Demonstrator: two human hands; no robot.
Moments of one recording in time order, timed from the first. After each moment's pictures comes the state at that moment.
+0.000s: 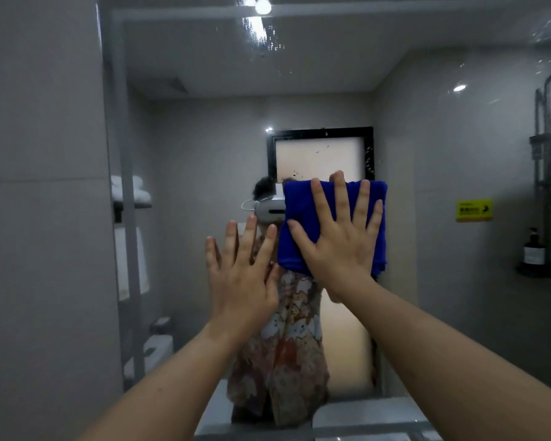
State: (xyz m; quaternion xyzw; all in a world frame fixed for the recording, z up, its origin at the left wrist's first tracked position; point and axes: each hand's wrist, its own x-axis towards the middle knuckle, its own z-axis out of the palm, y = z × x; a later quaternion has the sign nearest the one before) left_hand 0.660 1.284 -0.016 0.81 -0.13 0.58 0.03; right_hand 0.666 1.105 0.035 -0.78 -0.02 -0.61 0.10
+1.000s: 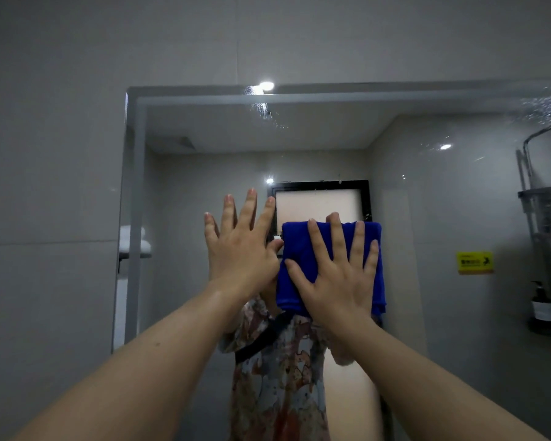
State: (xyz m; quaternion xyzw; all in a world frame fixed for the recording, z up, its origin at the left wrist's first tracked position) left_hand 0.657 1.276 0.139 0.81 -0.10 0.57 0.07; right_hand 0.671 1.113 0.078 -0.77 -0.02 -0.63 0.09
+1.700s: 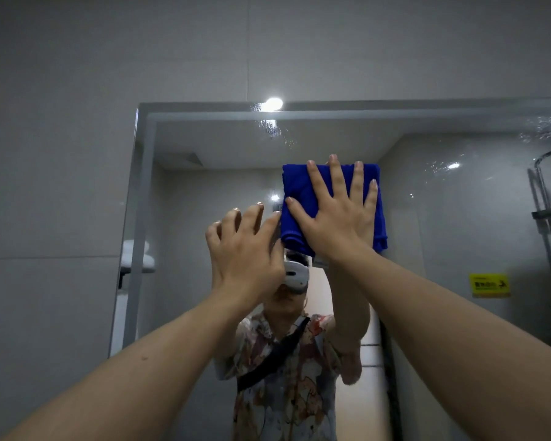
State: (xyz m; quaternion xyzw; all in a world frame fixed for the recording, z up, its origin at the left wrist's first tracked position) left_hand 0.652 1.281 0.154 0.75 -0.12 0.64 0.08; right_hand 0.668 1.117 0.208 -0.78 -0.03 -0.63 0.07
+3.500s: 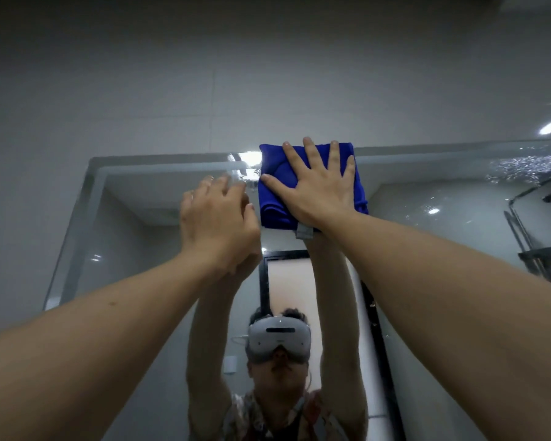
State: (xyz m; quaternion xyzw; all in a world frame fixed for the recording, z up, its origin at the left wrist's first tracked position) left_hand 0.648 1.247 0.279 0.70 -0.11 0.70 0.08; right_hand 0.674 1.074 0.343 -0.76 -0.05 -0.65 0.04
